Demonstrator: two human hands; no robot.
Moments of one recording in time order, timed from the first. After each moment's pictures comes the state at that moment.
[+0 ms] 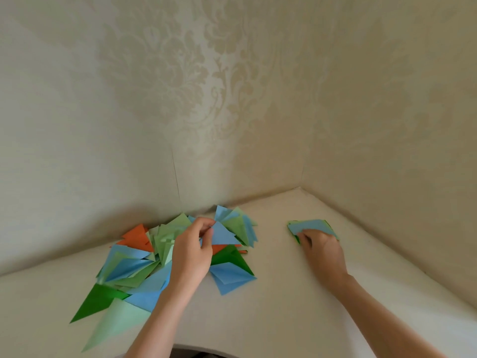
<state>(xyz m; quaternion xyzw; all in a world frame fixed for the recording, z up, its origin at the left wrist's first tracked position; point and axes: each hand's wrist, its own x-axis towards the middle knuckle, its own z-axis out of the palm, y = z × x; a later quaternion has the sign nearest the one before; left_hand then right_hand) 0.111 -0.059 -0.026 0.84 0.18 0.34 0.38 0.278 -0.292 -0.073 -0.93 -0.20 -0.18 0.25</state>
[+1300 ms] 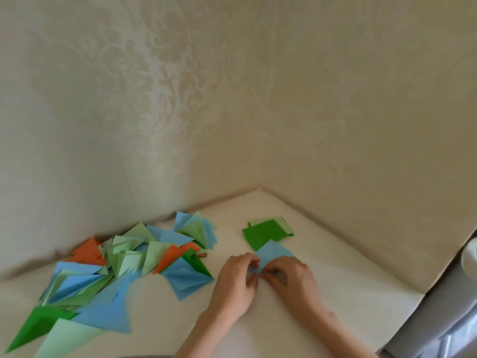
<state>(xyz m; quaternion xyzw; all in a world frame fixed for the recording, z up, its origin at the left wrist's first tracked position) 0.153 -0.191 -0.083 0.92 -0.01 0.22 0.34 0.207 -0.348 -0.080 -0.90 -0.28 -0.12 0.32</state>
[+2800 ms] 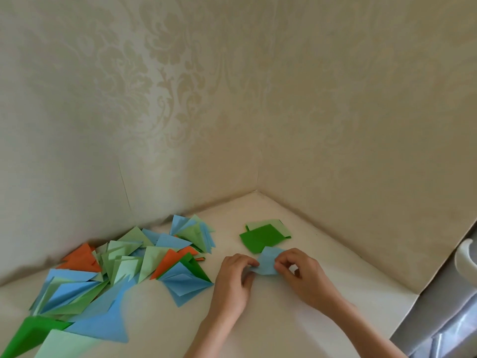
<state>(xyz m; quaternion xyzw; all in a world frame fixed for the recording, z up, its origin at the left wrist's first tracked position) 0.164 -0.187 -0.091 0.88 0.00 0.26 0.39 0.220 -0.365 -0.055 -0.88 -0.27 -0.04 0.39</state>
